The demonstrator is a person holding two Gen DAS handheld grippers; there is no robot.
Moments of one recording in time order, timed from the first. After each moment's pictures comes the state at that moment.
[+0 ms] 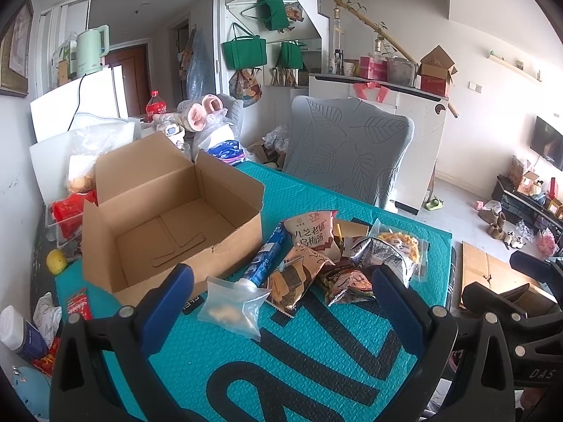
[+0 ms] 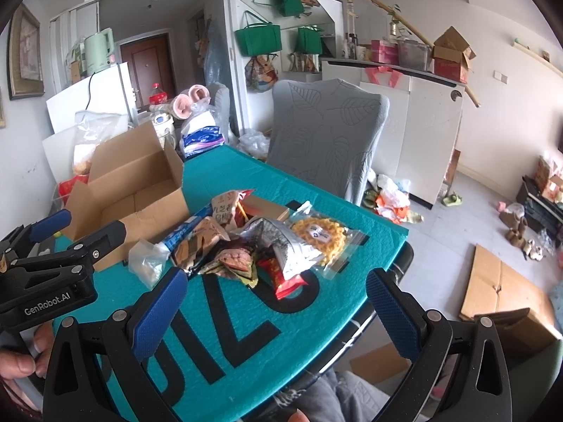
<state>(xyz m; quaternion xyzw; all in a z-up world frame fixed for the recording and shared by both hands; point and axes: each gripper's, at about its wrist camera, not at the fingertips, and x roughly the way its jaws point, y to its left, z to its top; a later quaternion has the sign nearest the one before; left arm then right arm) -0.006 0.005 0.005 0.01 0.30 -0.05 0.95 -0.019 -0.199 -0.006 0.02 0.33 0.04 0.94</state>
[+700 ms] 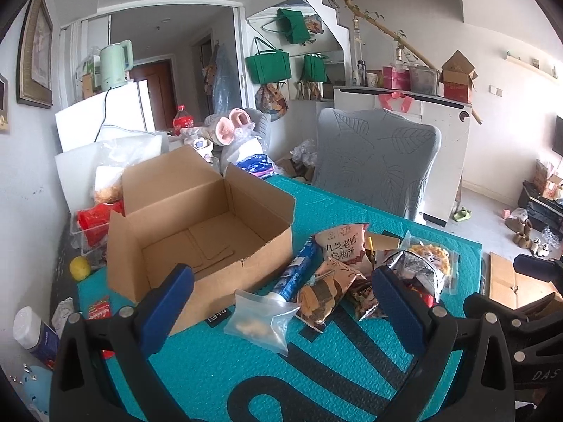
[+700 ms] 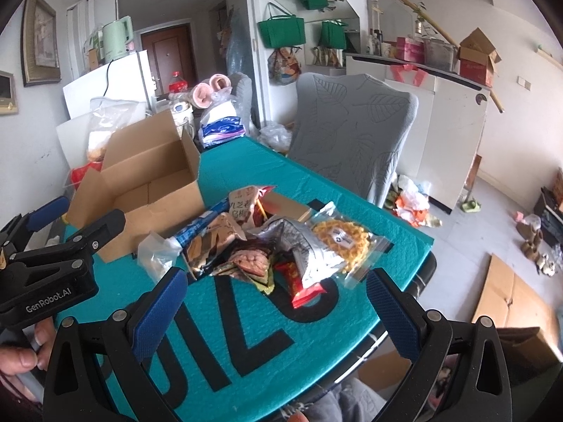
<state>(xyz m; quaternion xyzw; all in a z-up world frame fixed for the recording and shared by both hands) -0.005 0.008 0.003 0.03 0.26 0.02 0.96 0.010 -0.192 -0.017 0.00 0.35 0.09 0.93</state>
